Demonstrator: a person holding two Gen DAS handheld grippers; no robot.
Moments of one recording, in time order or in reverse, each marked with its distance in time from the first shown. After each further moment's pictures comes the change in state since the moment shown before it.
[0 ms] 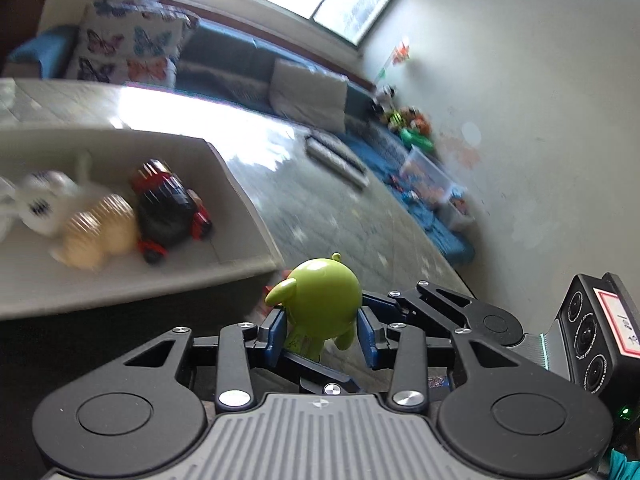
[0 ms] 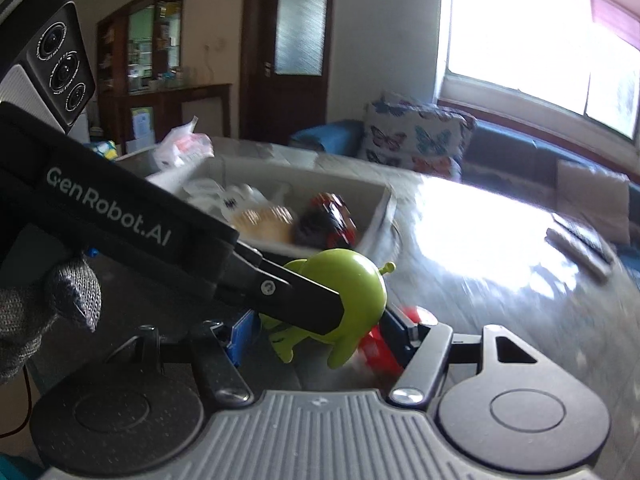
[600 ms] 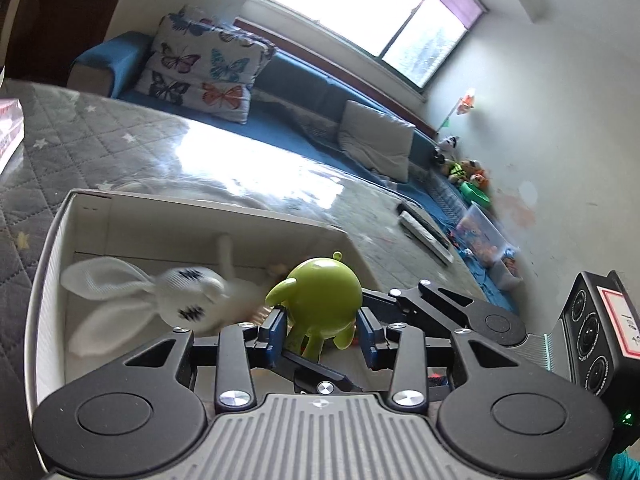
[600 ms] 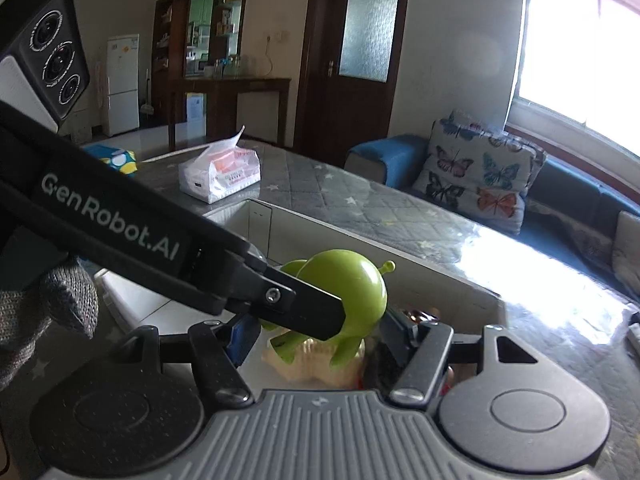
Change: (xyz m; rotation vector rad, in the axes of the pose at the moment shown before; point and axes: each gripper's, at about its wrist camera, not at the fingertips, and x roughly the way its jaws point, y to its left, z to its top) left arm -0.017 0.120 0.075 -0.141 -0.078 0.121; right arm 0.132 0.038 0.094 -0.110 0.045 0.128
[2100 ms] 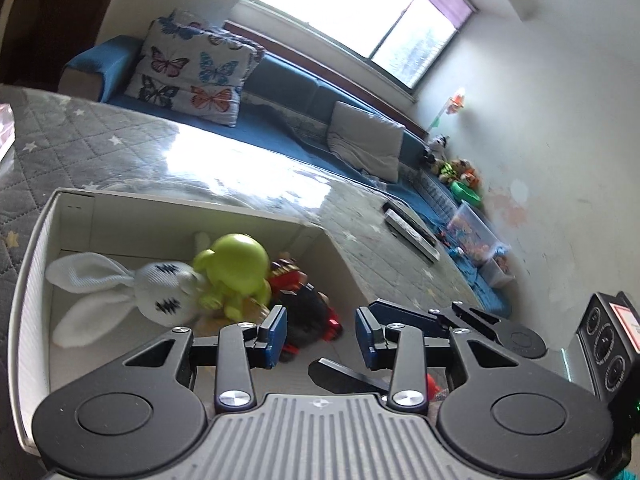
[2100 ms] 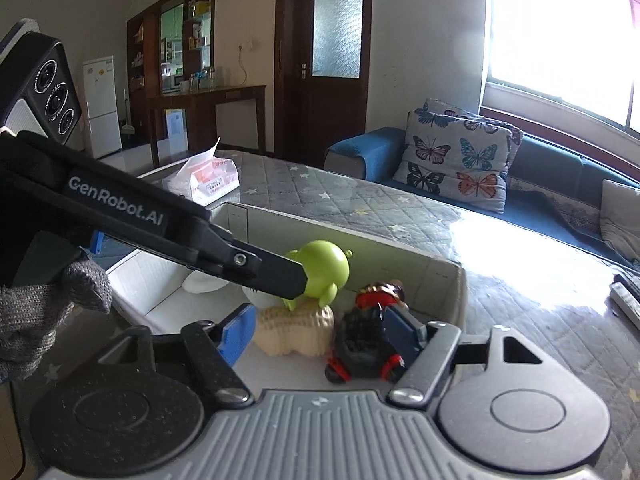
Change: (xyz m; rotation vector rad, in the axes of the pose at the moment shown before) left arm -0.010 -0.031 -0.019 0.049 -0.013 -0.028; right arm -0.056 -0.020 -0.035 0.103 -0.035 -0.039
